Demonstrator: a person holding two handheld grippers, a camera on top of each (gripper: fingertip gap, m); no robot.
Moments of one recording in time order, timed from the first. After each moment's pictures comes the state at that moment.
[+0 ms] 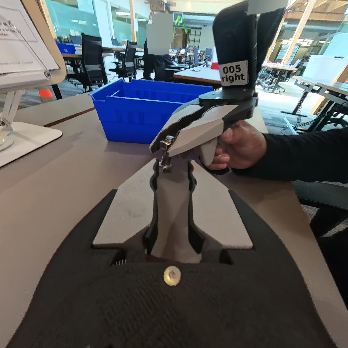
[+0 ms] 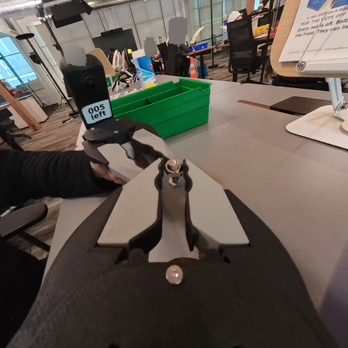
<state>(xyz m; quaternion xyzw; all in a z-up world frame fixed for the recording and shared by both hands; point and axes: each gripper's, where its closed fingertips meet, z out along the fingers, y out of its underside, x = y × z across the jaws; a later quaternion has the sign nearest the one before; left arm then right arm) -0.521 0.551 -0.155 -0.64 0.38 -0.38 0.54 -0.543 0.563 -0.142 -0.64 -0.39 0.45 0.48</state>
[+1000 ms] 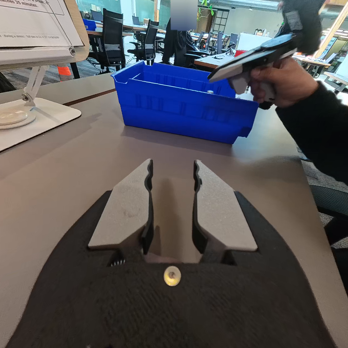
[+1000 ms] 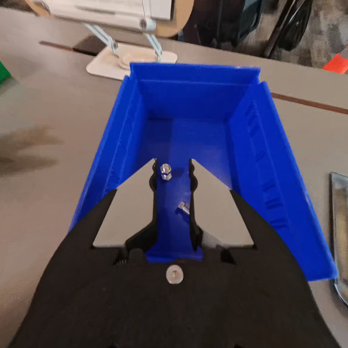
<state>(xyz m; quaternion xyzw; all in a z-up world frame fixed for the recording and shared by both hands) -0.534 0.569 -0.167 -0.69 0.34 -0.35 0.53 -0.282 0.643 -0.145 -0.84 -0.21 0.12 0.49</state>
